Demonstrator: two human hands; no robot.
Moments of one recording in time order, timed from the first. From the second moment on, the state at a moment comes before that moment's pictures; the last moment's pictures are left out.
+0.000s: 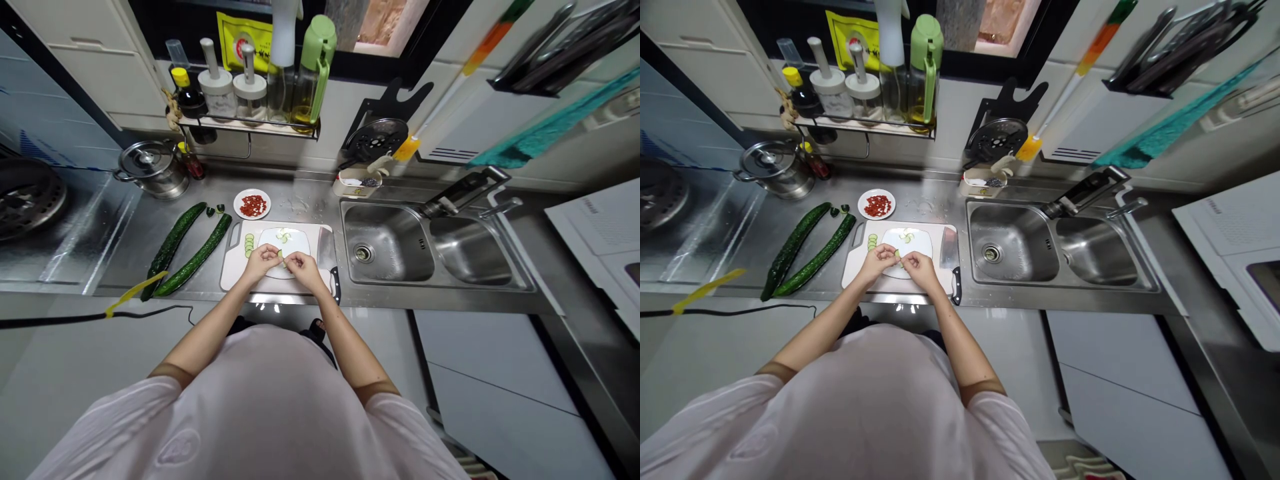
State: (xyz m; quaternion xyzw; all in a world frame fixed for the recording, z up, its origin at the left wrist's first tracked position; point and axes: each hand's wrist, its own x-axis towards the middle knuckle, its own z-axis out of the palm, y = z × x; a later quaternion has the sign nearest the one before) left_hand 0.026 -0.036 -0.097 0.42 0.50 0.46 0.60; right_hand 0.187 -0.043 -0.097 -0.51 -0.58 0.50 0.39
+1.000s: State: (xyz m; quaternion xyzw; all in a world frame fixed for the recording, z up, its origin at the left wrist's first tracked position) left_hand 0.082 0.018 -0.161 0.60 0.57 0.29 0.48; right_hand 0.227 -0.027 -0.131 -0.69 -0.68 0.21 0.07
